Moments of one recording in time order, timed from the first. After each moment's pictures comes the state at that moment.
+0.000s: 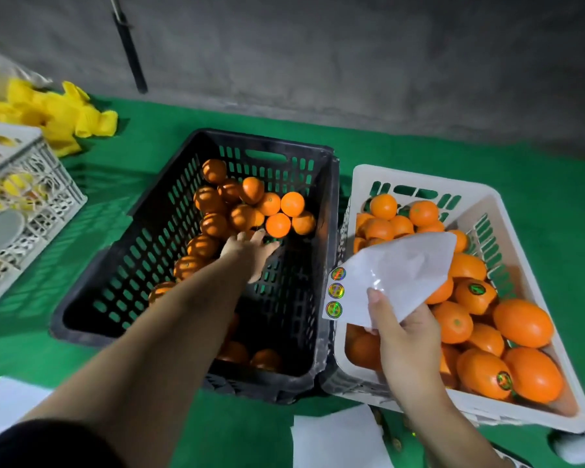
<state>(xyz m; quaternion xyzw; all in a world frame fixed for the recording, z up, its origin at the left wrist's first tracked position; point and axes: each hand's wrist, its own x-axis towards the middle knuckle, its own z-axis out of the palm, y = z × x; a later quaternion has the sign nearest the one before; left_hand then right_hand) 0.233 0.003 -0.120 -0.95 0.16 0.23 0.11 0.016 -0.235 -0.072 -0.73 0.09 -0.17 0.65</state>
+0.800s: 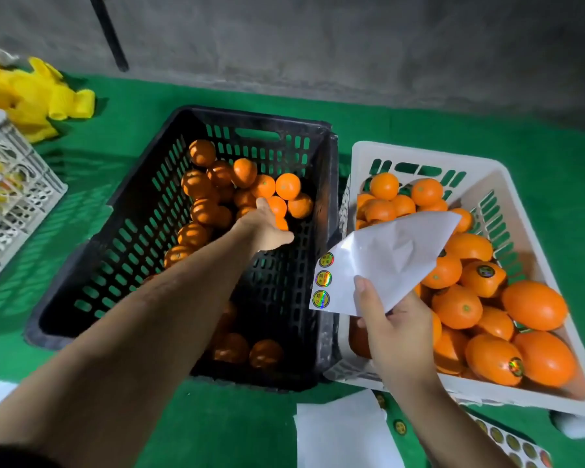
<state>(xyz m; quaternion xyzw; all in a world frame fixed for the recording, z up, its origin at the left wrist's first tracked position) 0.239 -0.033 -0.083 -0.95 -0.02 0.25 -0.20 0.017 -0.216 -0.068 -0.80 0.10 -0.18 0.56</state>
